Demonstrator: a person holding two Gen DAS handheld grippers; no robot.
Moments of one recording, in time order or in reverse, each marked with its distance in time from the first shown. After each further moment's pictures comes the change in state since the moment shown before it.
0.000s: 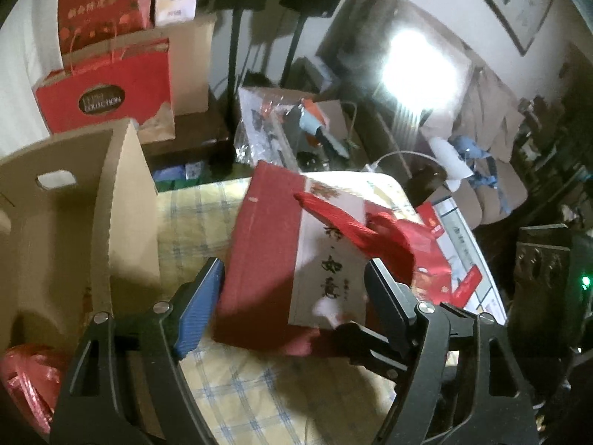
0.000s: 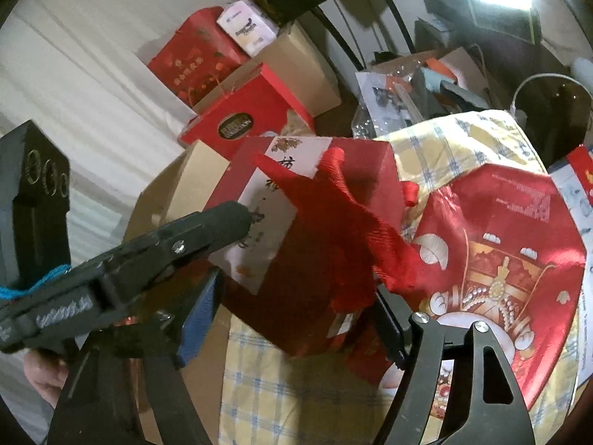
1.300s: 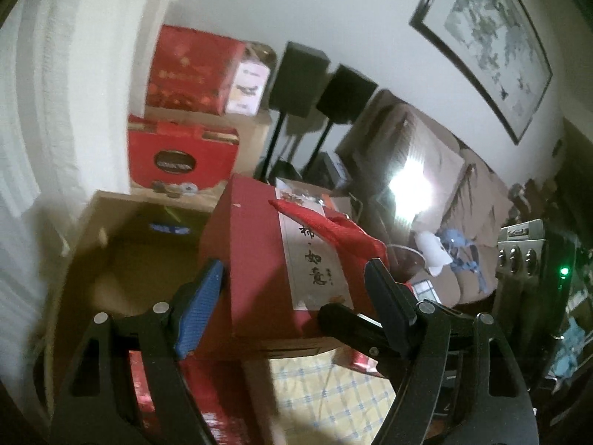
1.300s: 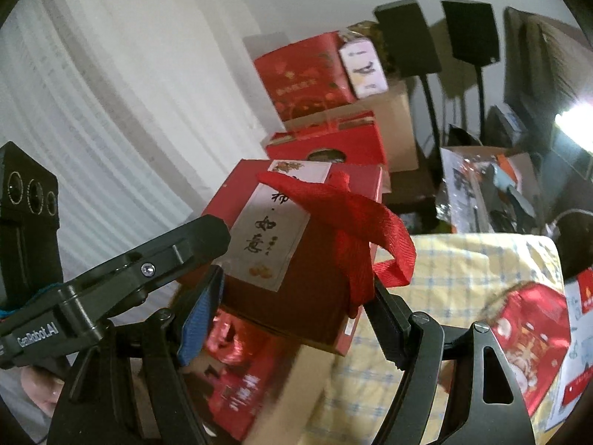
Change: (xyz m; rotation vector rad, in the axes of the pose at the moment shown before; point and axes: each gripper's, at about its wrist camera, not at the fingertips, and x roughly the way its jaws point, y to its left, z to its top) left arm -0.178 0.082 -0.007 -0.167 -0.321 -0.009; right arm -0.027 0.184 0.019 -0.310 -0.073 0.040
